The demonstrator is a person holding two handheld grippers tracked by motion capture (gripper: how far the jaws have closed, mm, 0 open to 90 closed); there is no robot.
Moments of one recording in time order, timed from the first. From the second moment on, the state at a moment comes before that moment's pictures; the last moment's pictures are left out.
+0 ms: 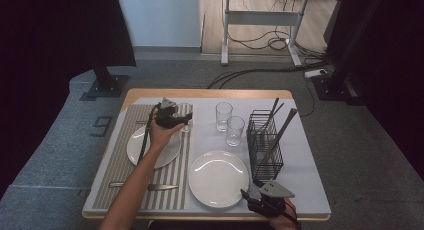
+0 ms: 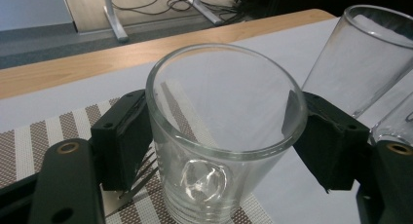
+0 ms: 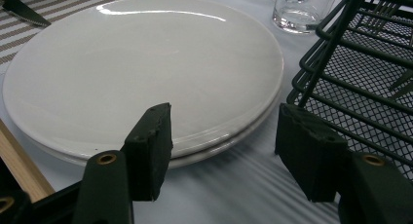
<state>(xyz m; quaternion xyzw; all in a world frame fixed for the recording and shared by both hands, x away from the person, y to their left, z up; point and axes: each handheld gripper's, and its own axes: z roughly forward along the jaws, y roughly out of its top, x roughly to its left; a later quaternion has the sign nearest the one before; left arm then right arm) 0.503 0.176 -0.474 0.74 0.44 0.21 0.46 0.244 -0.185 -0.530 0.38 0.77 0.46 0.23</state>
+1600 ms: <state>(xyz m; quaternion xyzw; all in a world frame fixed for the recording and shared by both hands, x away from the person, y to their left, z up) 0.451 0.210 -0.469 0.74 0.43 0.19 0.48 0.244 -0.180 -0.530 0.37 0.78 0.46 0.23</state>
